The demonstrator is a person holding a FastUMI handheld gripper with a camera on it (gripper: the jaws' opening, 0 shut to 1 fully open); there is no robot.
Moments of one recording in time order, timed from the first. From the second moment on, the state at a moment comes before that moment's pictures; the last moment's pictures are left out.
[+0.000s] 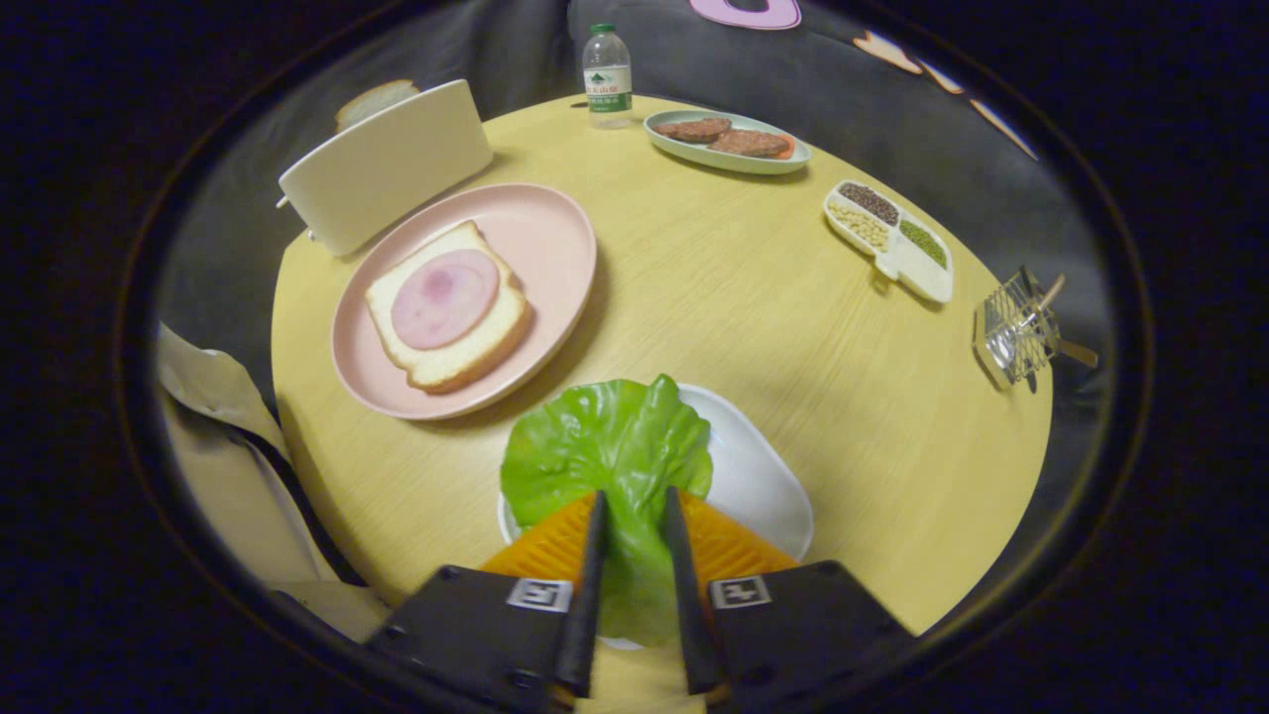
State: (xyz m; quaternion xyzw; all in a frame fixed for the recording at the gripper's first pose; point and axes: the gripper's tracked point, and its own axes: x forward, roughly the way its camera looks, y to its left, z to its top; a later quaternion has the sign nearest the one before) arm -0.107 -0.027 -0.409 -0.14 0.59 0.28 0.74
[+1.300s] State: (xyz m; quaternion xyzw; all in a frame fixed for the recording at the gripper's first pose) arm -0.095 0.037 -0.318 -0.10 0.55 0.26 0.79
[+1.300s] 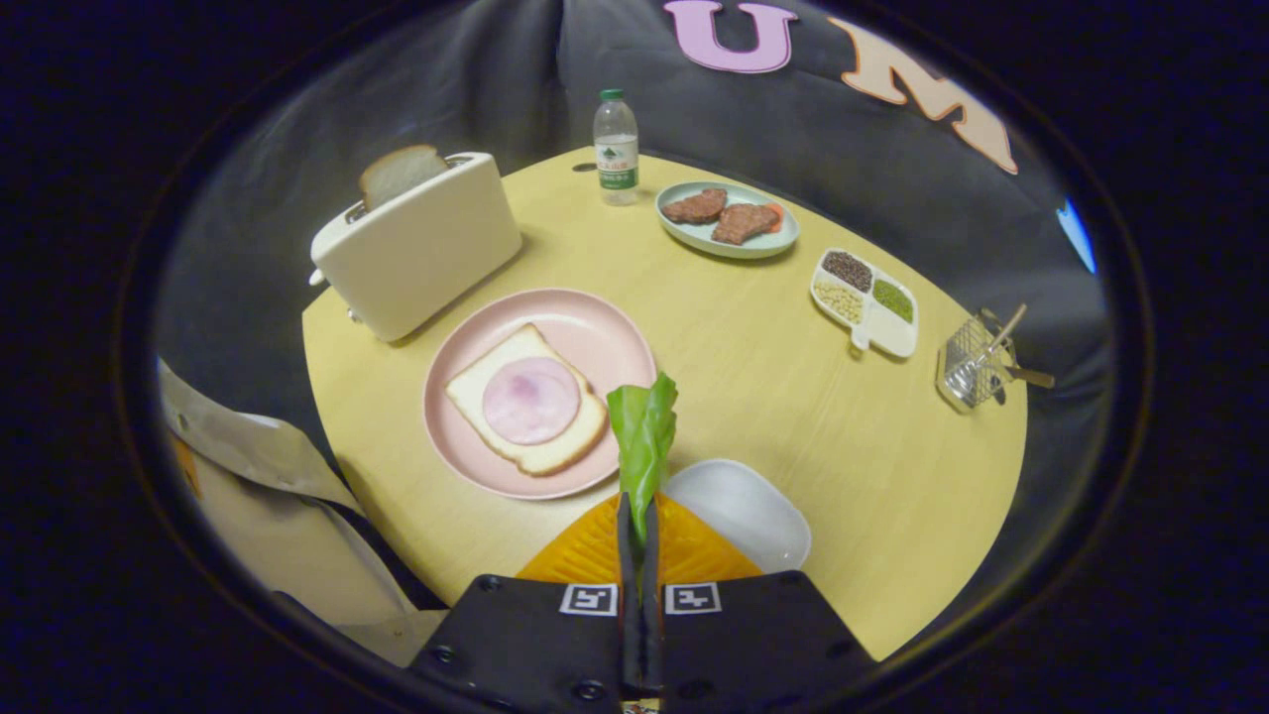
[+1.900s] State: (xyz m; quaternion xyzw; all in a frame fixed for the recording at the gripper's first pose) arm -0.087 0.145 -0.309 -0.11 0.53 0.34 0.77
